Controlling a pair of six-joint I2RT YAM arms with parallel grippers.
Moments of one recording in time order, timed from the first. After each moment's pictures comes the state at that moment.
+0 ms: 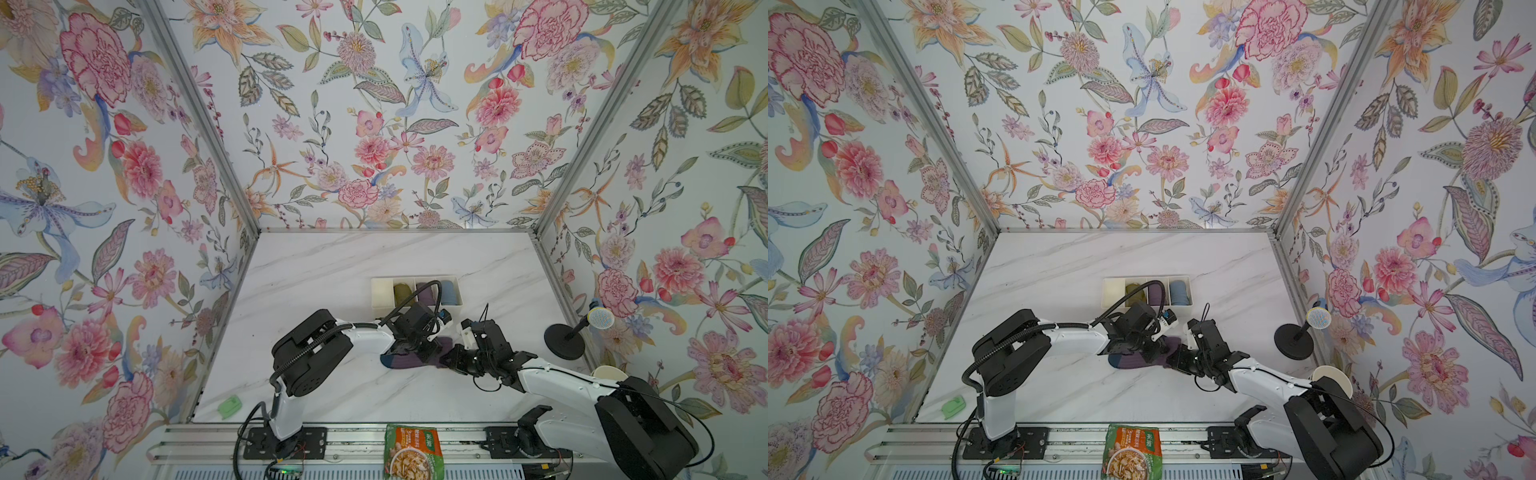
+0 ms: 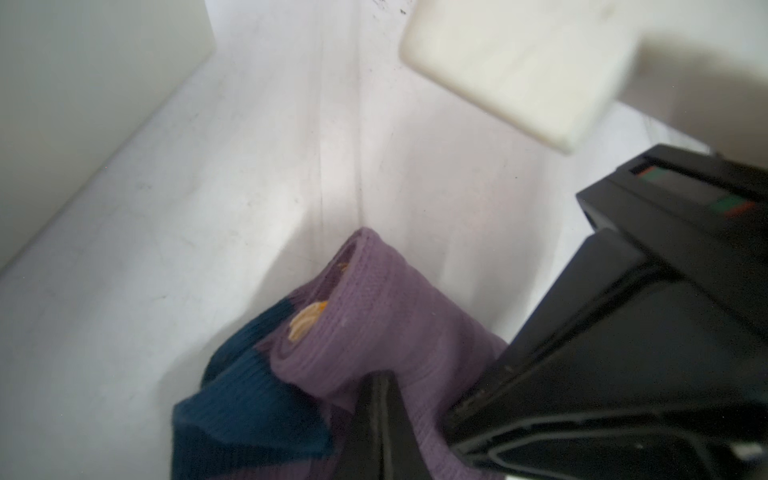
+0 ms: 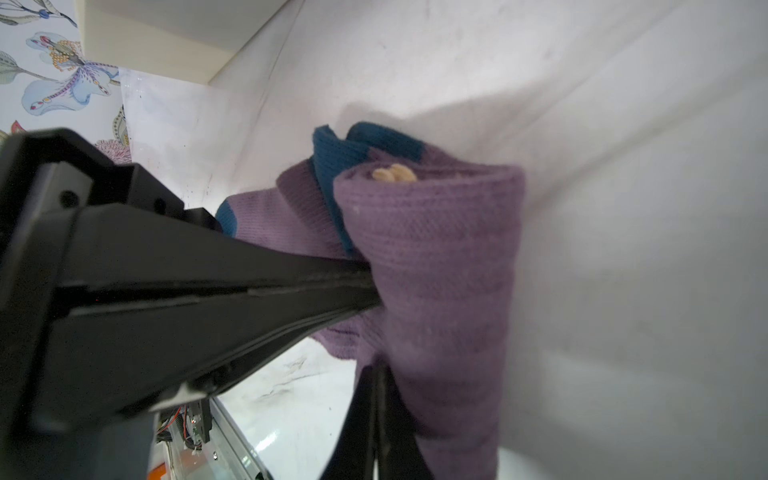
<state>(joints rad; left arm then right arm) -0.95 1.95 1.09 -0.02 0.33 -0.09 0.55 1.20 0.33 -0.01 -0.42 0.80</state>
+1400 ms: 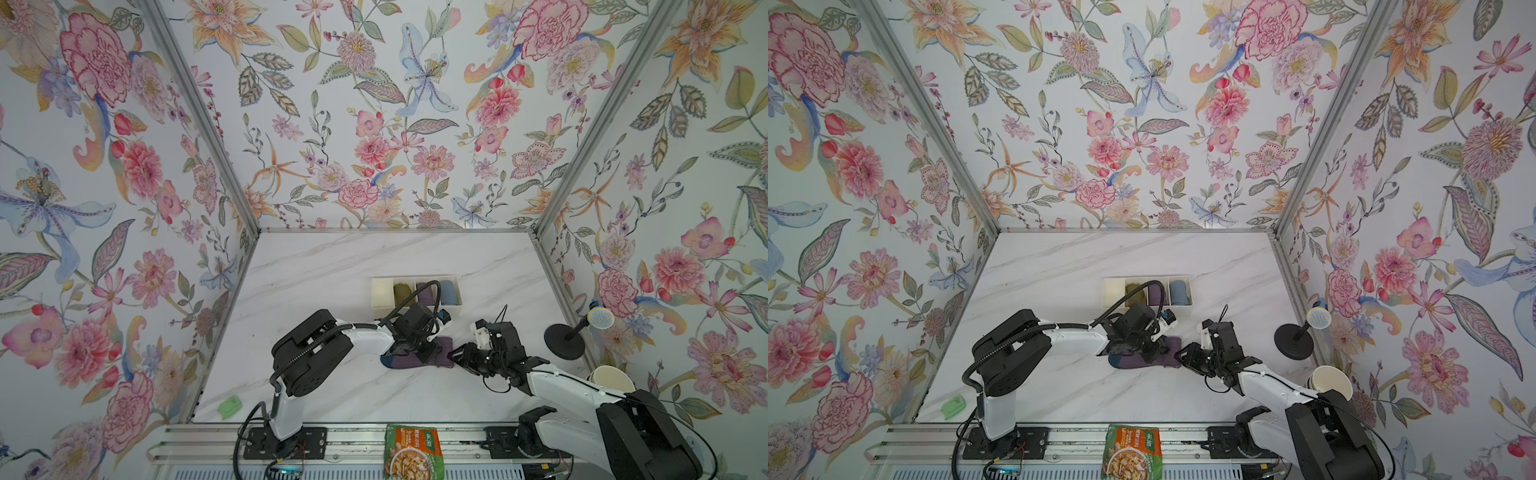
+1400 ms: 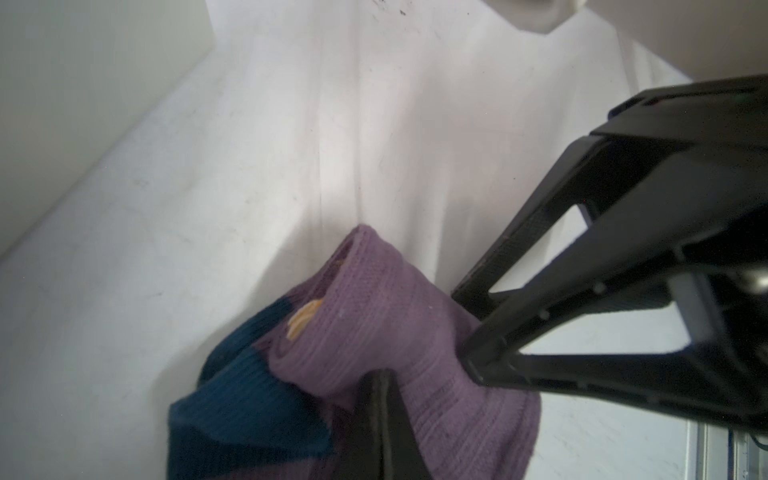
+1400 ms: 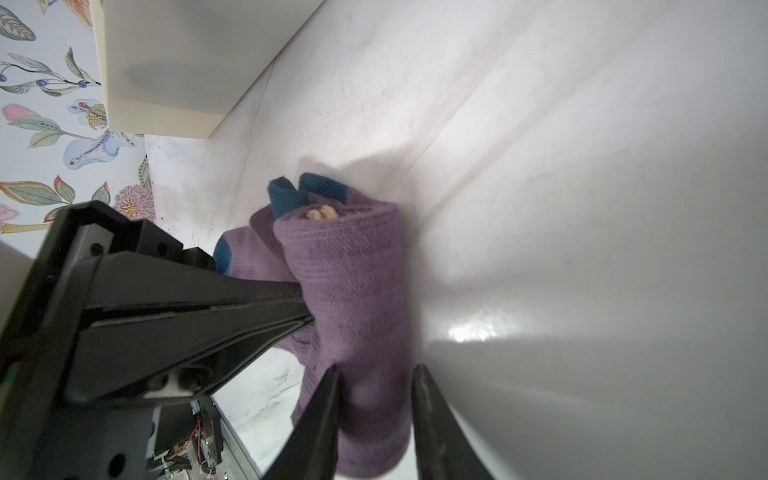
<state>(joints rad) -0.95 1.95 1.07 0.01 0.34 -0.11 0.38 1.16 0.26 0.03 -0.49 0.77</state>
